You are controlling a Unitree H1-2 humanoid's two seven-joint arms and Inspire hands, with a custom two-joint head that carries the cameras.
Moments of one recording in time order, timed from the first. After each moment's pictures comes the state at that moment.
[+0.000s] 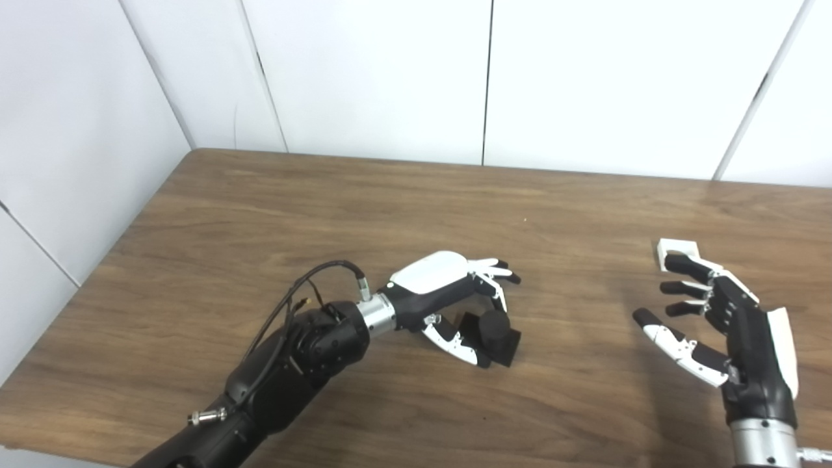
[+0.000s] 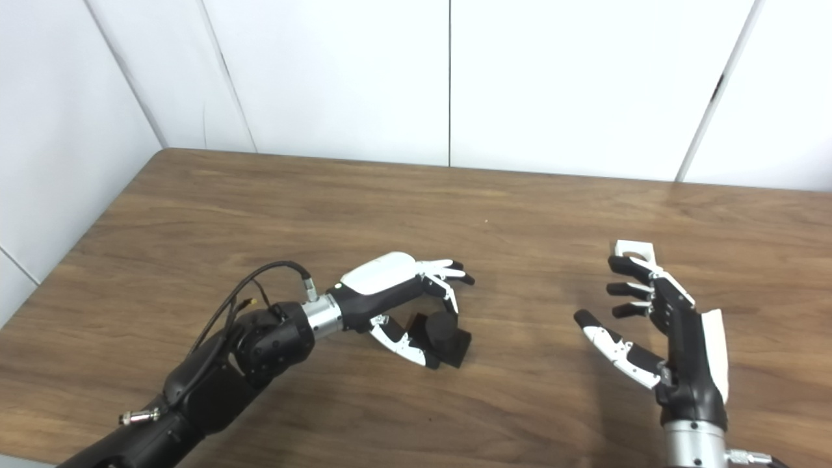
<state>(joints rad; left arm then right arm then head) -0.40 0.38 -0.49 0.16 0.51 -0.26 -0.27 0.08 -0.08 0.01 -0.36 -0.30 0.06 -0.08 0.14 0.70</state>
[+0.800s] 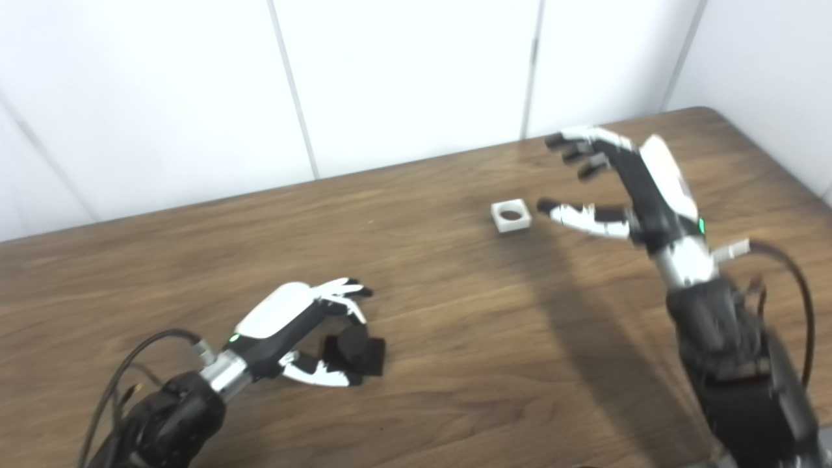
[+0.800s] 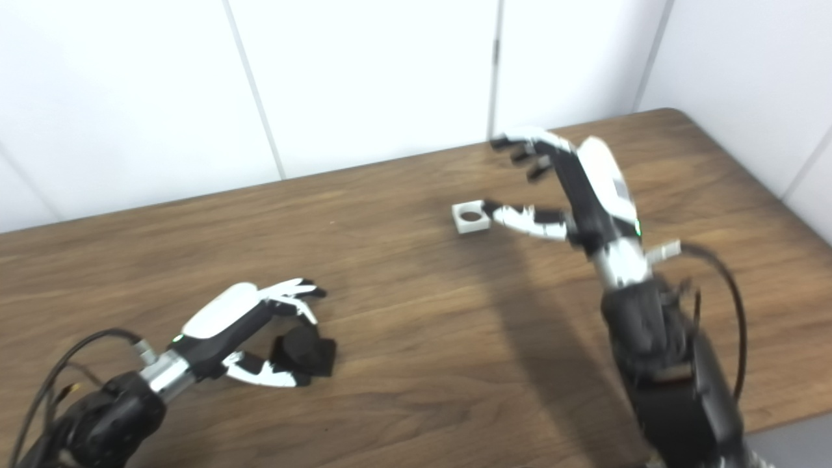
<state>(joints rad) -0.36 0.45 -0.46 0.14 0.45 -0.30 -0.28 -0.24 -0.45 -0.07 -0.36 -0.52 0.12 0.06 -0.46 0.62</state>
